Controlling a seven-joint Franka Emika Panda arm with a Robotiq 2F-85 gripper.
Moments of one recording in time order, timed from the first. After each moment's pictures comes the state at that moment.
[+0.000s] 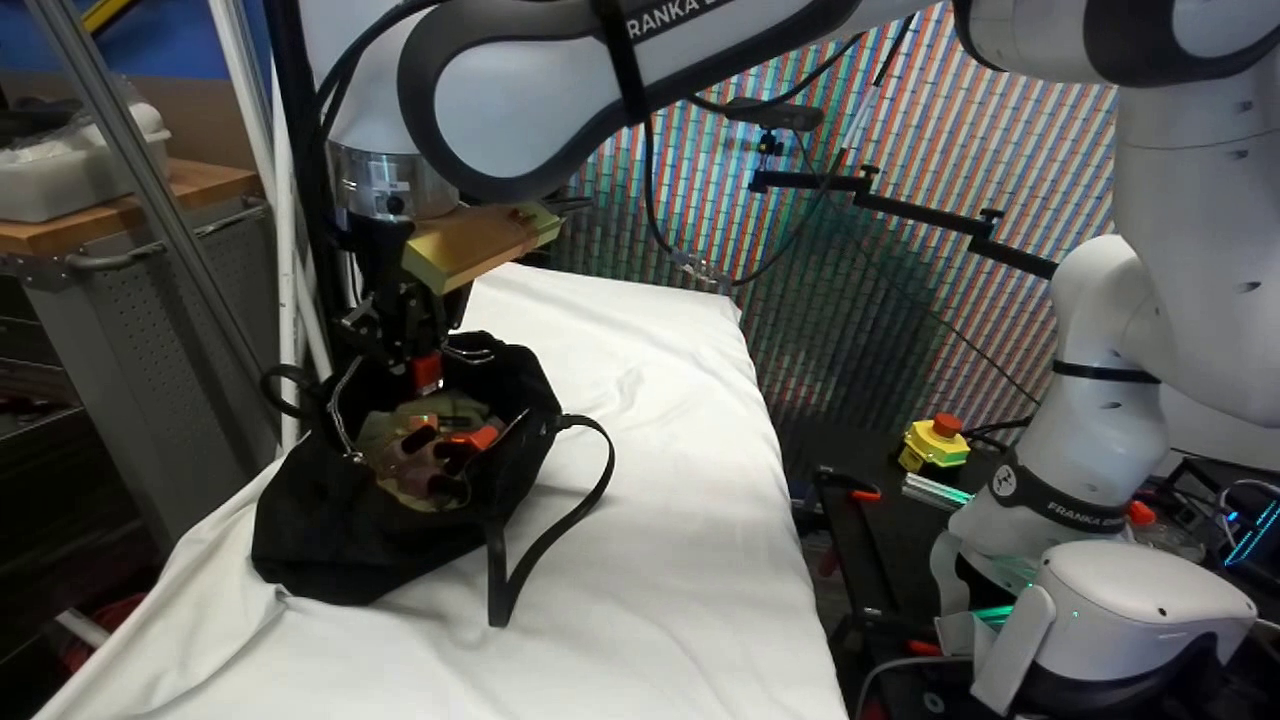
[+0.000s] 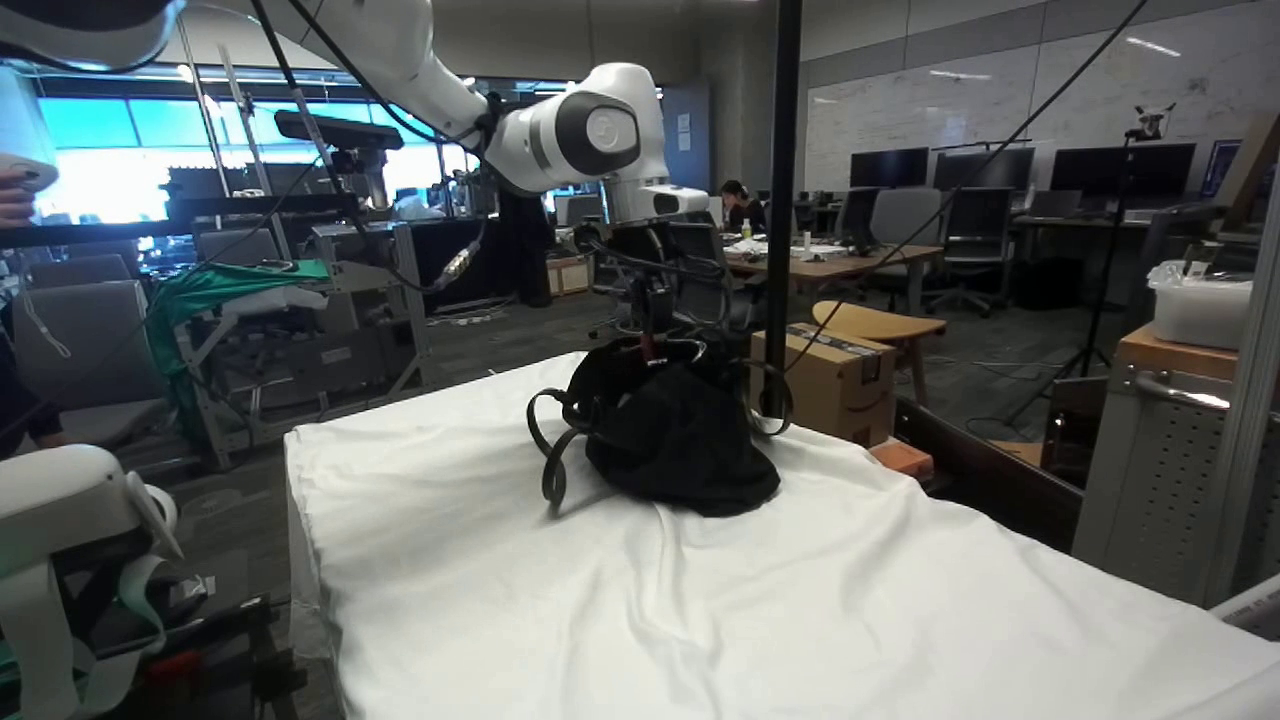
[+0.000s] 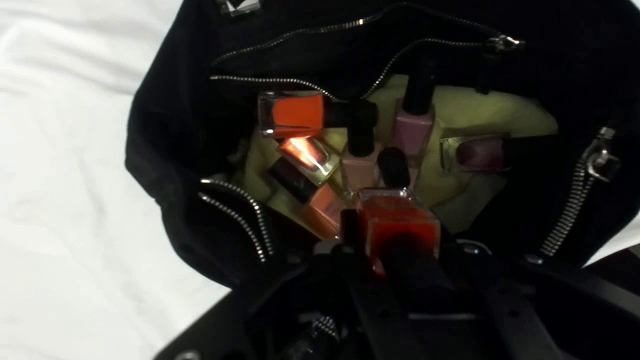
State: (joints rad) arm 0.19 0.57 -0.04 -1.47 -0.11 2.07 0.56
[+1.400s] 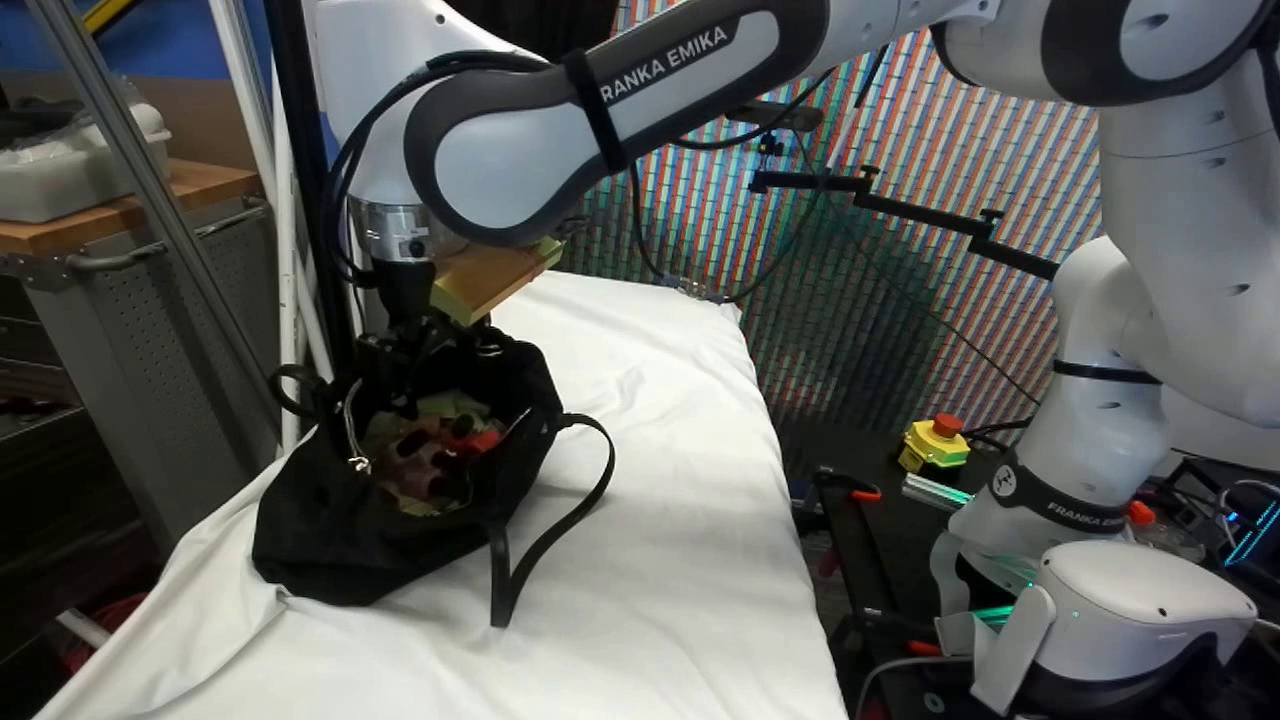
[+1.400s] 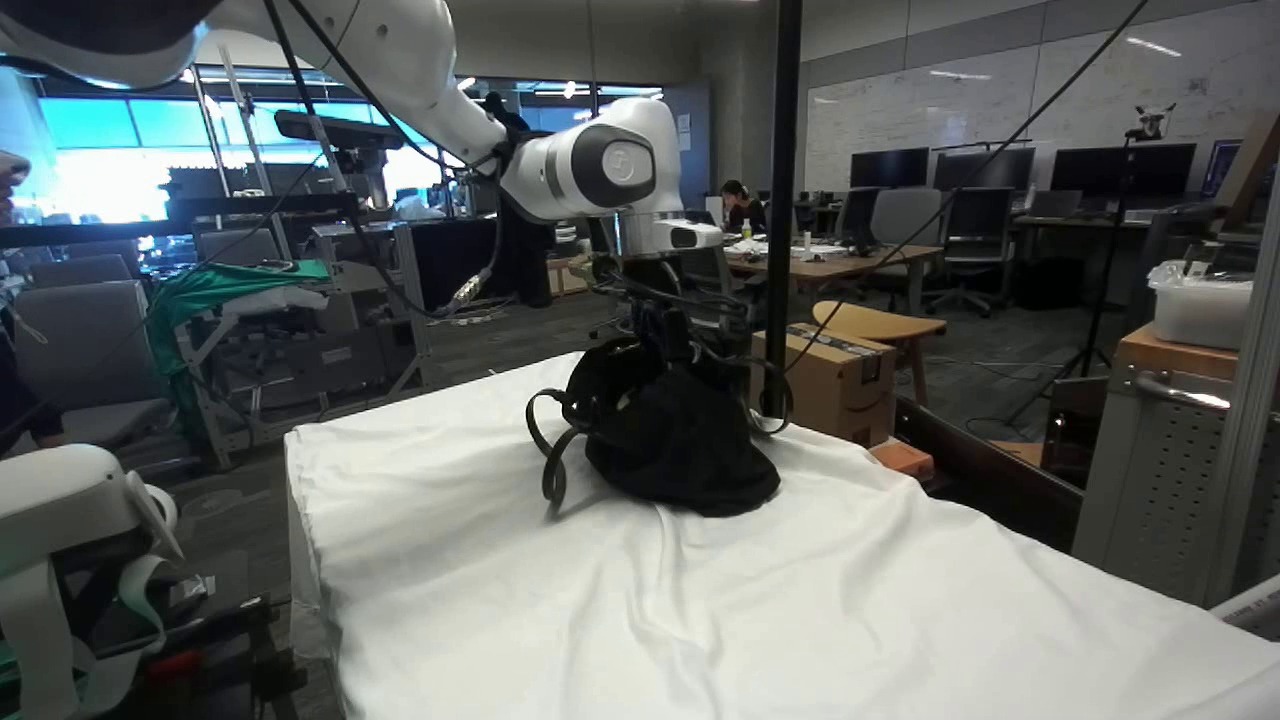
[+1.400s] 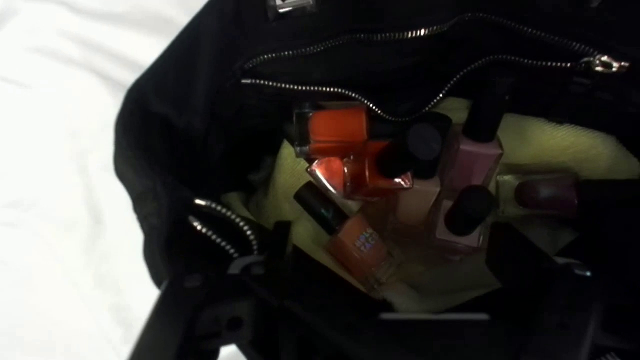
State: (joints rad) arm 0.17 0.62 -0.04 -1.48 -0.11 2.07 0.46
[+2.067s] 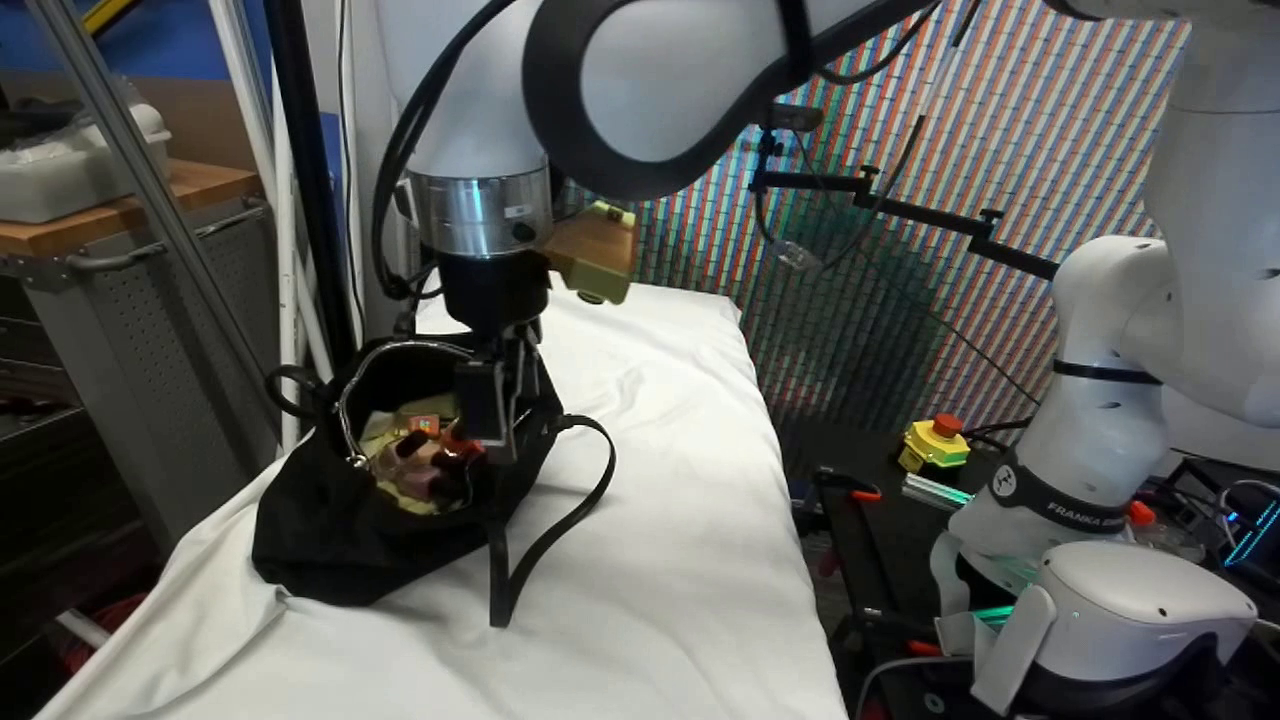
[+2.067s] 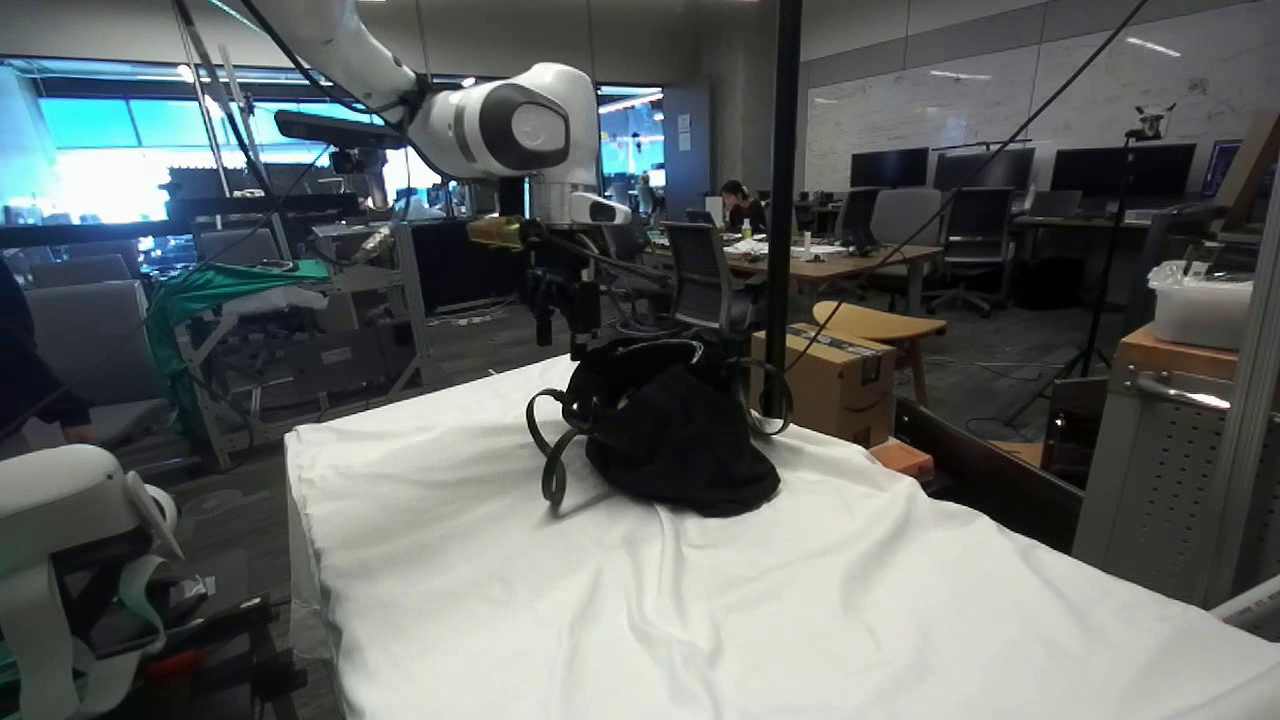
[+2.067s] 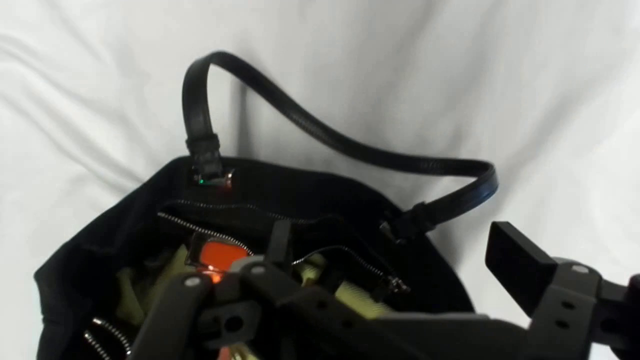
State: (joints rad) arm 0.17 0.34 0.10 -1.78 -0.05 2.02 0.19
